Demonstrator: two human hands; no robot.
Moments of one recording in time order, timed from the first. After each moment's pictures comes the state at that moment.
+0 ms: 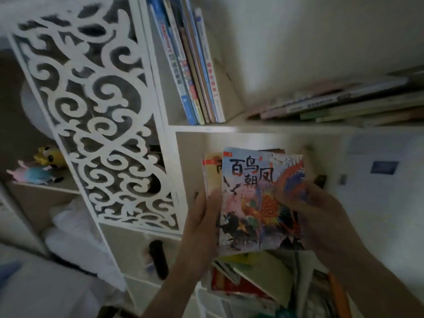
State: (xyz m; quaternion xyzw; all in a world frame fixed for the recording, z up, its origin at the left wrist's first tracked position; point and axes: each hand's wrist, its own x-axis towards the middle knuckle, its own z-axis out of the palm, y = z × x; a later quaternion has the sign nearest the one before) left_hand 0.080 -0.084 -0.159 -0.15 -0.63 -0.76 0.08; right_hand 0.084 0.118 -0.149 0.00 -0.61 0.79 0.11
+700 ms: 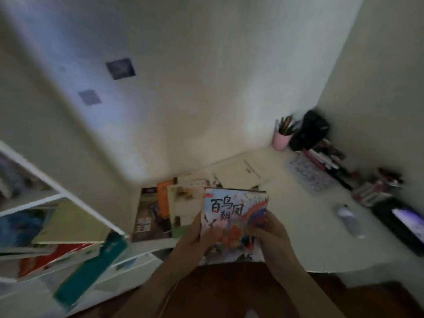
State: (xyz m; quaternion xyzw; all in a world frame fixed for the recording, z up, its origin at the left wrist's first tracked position) left_hand 0.216 0.332 -0.403 -0.26 -0.72 -0.51 -0.39; right_hand 0.345 0.495 -0.436 -0.34 -0.57 0.72 0.19
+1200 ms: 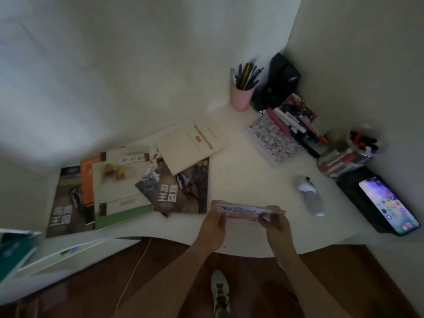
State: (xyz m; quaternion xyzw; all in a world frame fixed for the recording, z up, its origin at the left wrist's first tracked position) left_hand 0.295 0.554 -0.625 -0.25 -0.80 -0.37 -0.40; right_hand 0.442 0.676 -0.613 -0.51 -0.58 0.62 0.16
